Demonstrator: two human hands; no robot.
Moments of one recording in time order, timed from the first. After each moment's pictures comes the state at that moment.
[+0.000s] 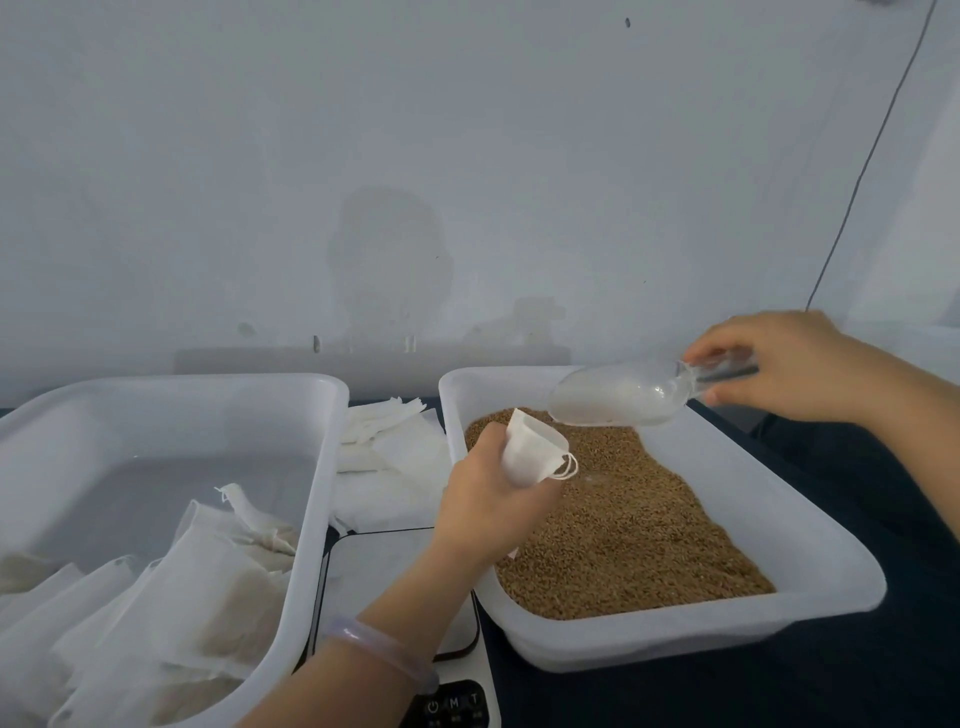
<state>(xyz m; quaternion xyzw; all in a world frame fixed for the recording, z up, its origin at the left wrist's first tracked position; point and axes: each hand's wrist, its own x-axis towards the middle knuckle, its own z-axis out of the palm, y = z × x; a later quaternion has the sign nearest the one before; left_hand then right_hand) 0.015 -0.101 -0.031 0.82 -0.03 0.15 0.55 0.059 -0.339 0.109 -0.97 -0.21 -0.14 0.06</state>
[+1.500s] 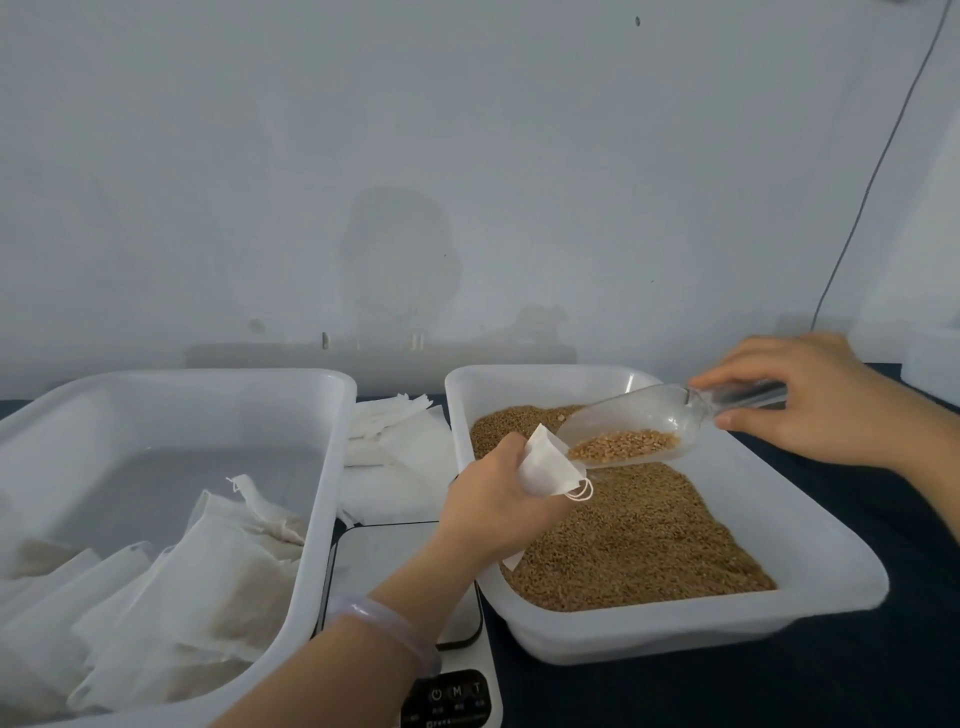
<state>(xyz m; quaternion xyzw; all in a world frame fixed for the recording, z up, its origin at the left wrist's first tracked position) 0.020 -0.099 -0.036 0.90 -0.07 0.12 0.42 0.036 -0.351 0.092 -0.95 -0.26 -0.16 0.09</state>
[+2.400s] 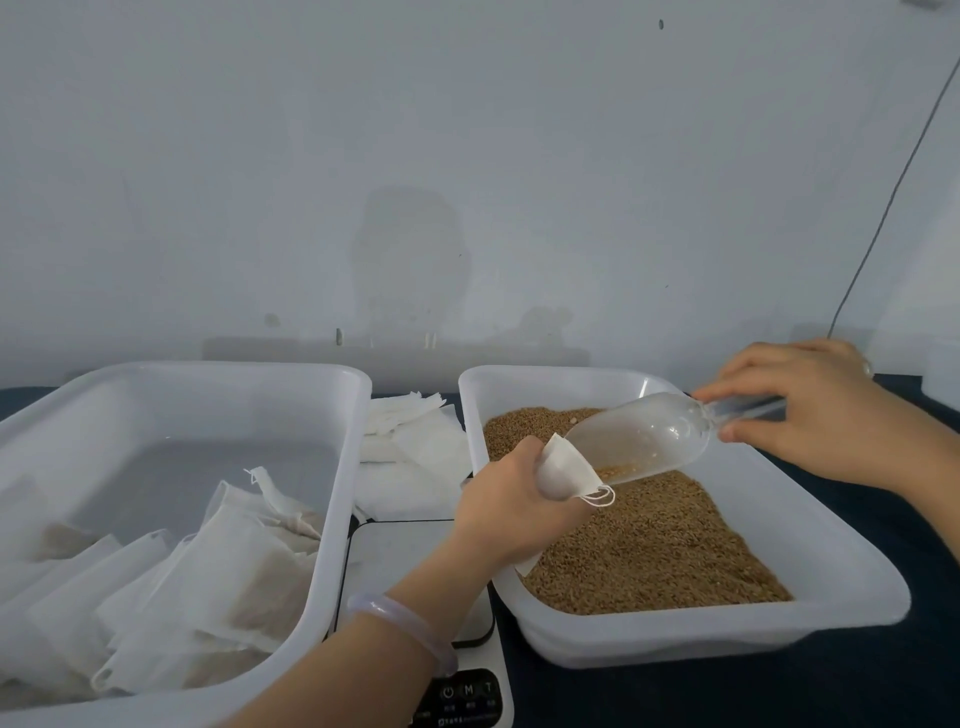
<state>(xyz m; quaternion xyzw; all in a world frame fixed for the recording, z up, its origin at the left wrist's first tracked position) 0.020 -0.100 -0.038 0.90 -0.06 0.11 0.41 0.033 -0.336 0.088 -0.94 -0.27 -0.18 0.05</state>
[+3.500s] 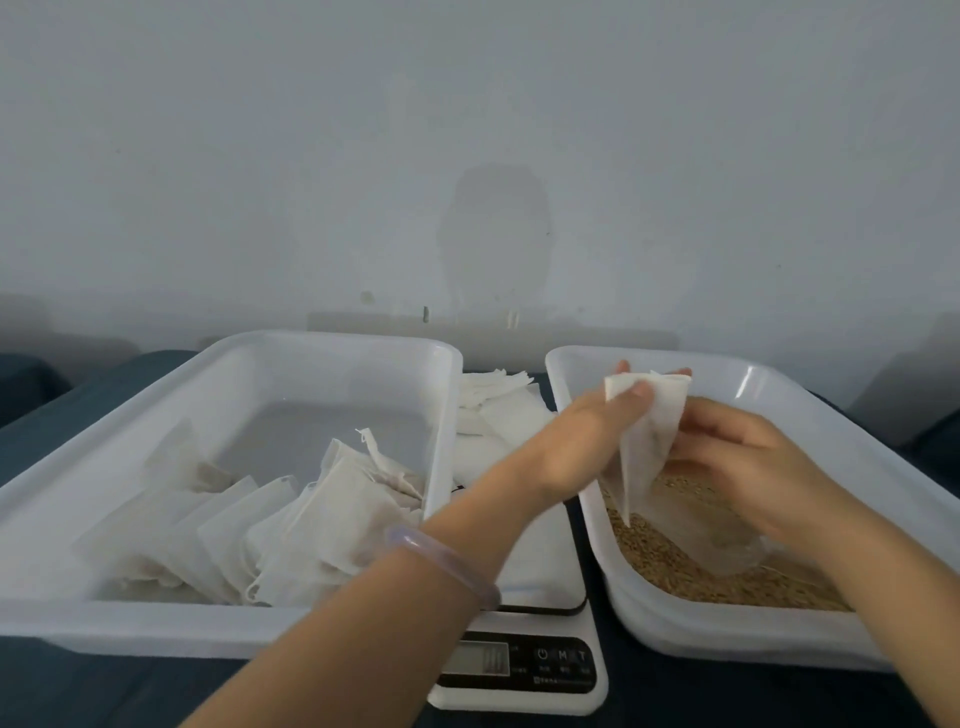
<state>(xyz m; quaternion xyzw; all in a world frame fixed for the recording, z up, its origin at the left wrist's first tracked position) -0.003 -0.066 0.009 0.72 -0.19 -0.02 0.67 0.029 -0.235 0.005 -0.77 -0.26 0.07 0.58</state>
